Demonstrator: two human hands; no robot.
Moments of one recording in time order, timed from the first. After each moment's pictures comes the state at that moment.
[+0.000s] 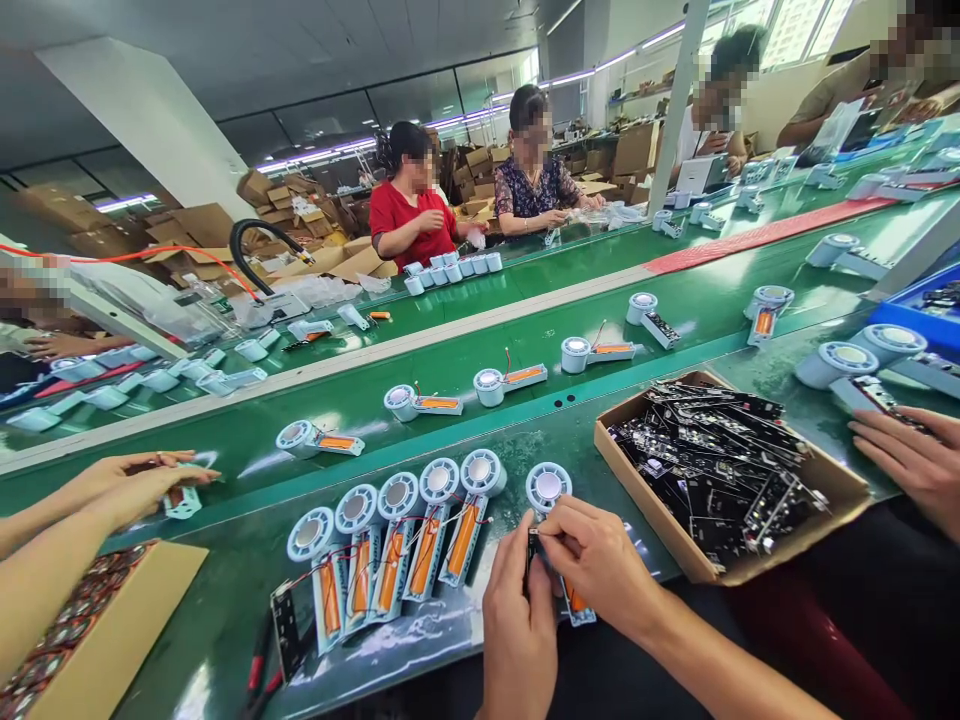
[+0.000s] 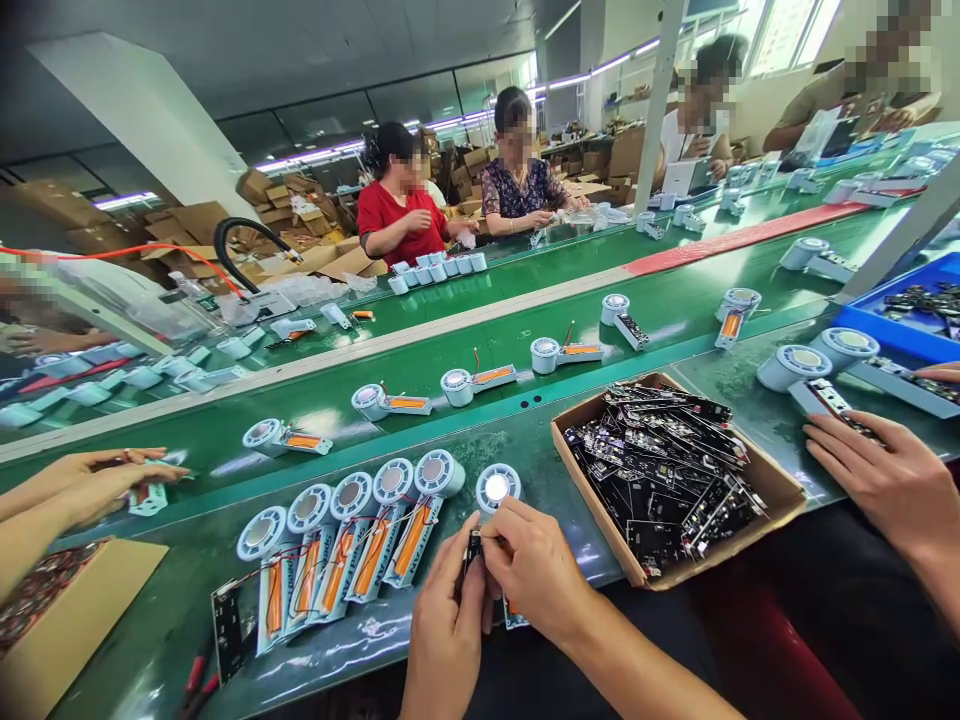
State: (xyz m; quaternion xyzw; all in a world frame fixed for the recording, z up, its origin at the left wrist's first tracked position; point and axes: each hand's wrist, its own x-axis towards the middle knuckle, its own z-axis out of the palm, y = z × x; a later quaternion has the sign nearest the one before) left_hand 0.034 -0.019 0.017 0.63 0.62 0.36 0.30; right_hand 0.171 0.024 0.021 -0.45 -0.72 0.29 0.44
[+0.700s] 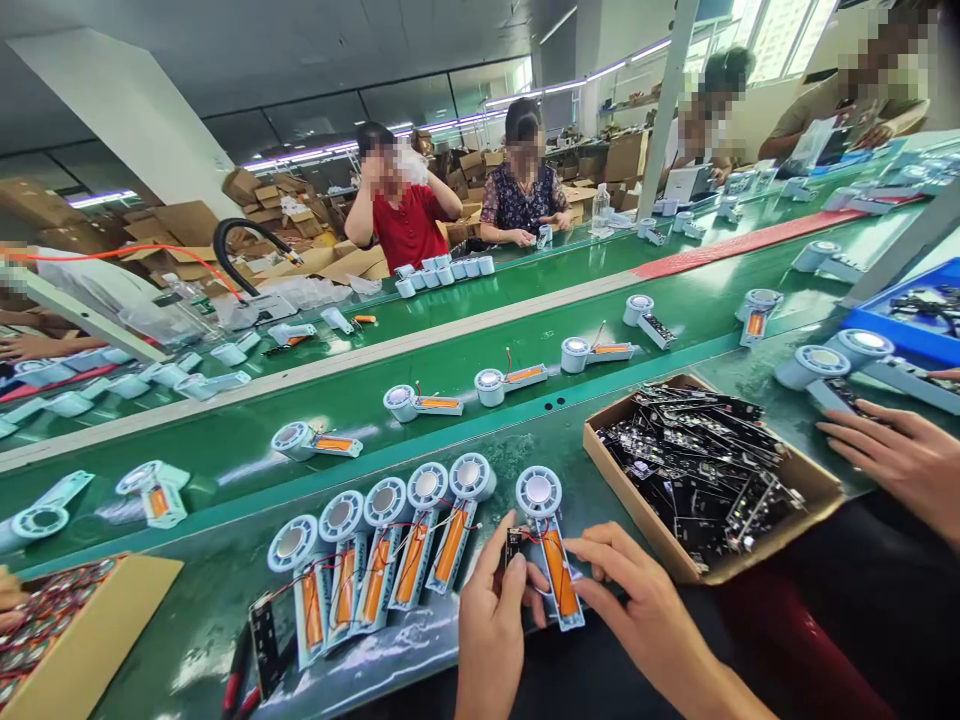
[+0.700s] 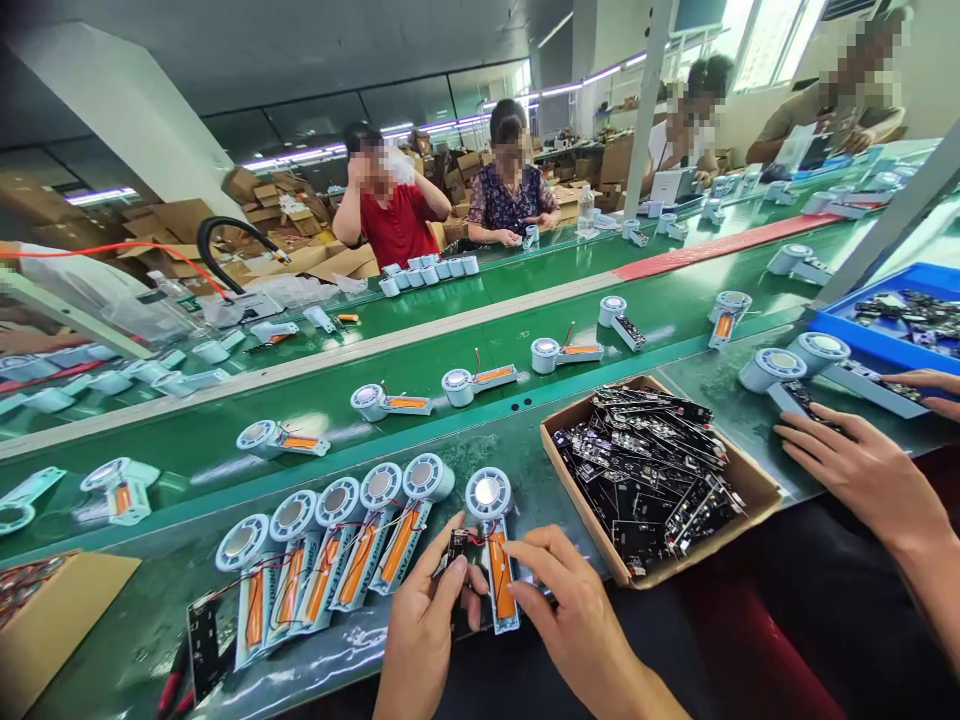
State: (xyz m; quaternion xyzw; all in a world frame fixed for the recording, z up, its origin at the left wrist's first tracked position) left_hand 0.037 -0.016 0.028 0.39 0.57 0.46 0.56; right_hand 0.215 -0.022 -0.001 -0.47 -0.70 0.30 0.45
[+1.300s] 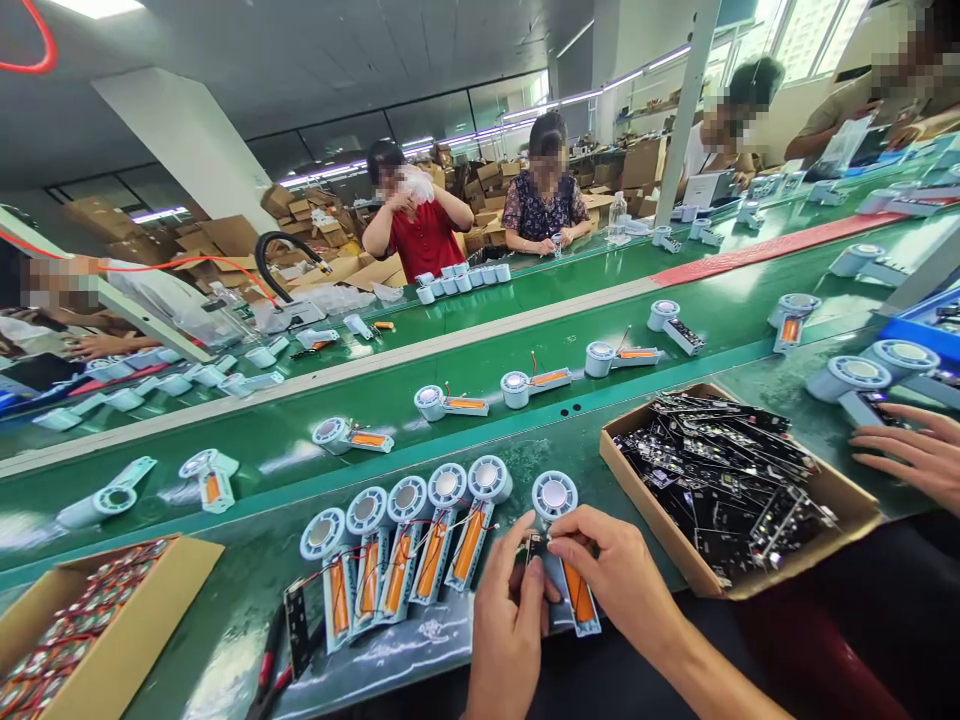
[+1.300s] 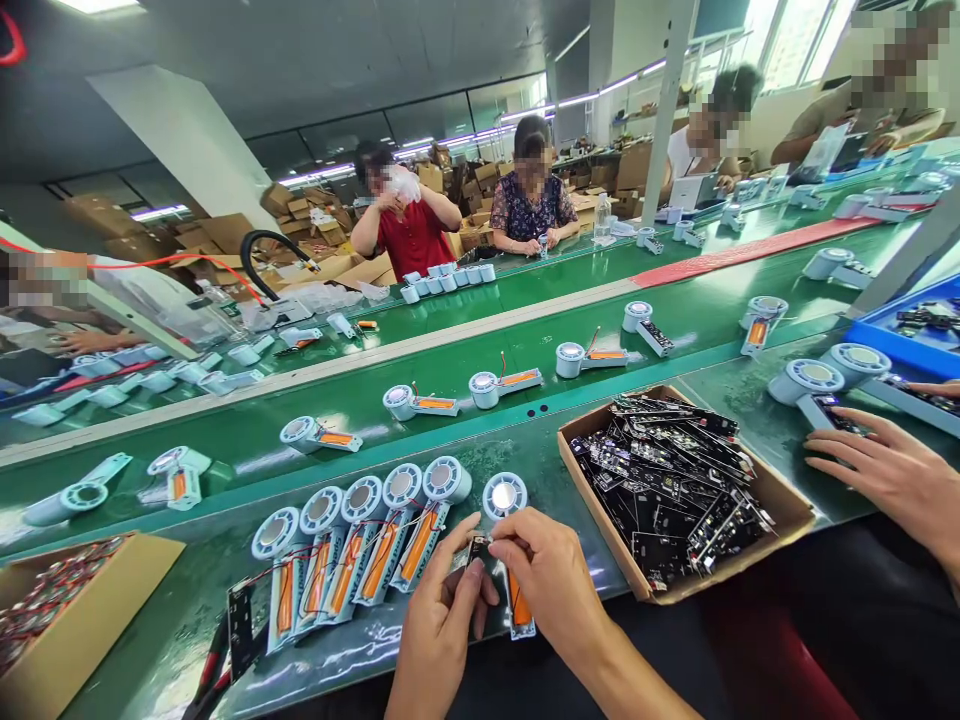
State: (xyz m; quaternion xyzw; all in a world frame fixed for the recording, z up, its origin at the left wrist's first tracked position) left_hand 0.028 -0.018 0.028 0.50 0.59 0.42 0.48; right_hand 0.178 0.018 0.029 -0.51 -0.65 0.38 0.43
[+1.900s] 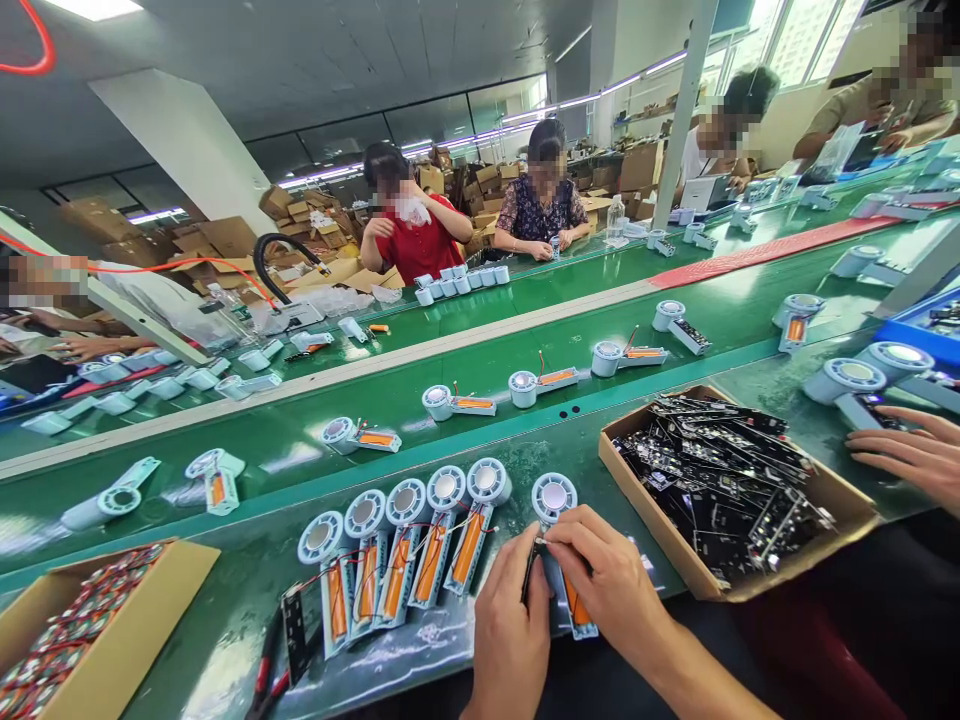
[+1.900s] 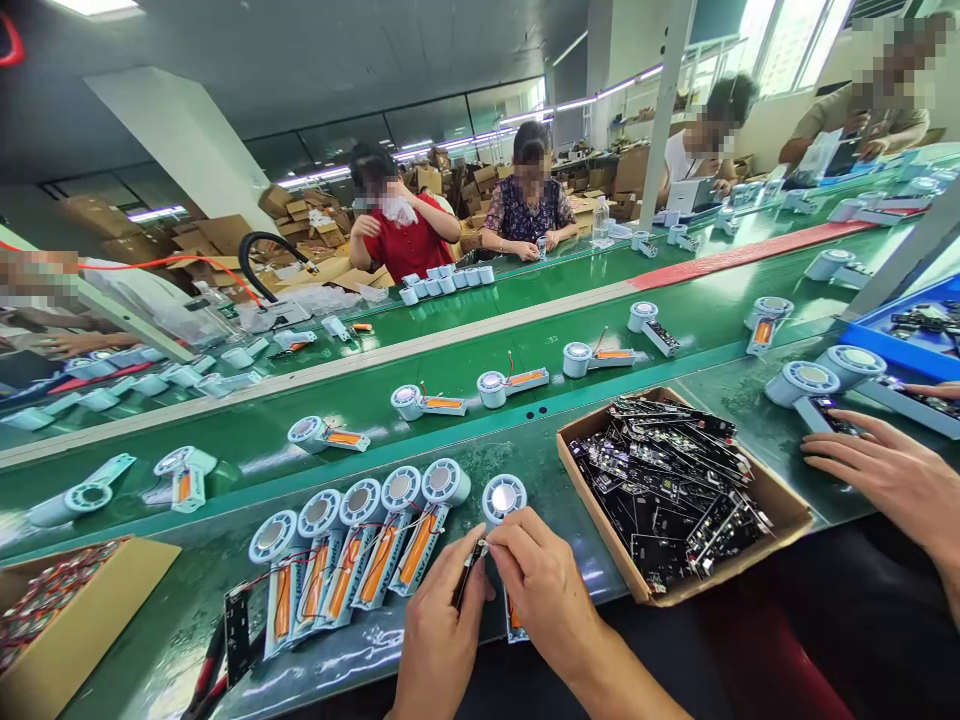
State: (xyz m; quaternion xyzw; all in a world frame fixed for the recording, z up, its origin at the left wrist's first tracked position) left_hand 0.020 -0.014 0.017 0.70 0.59 0.36 0.20; right_hand 0.174 0.015 0.011 -0.43 -0.73 0.25 0.47
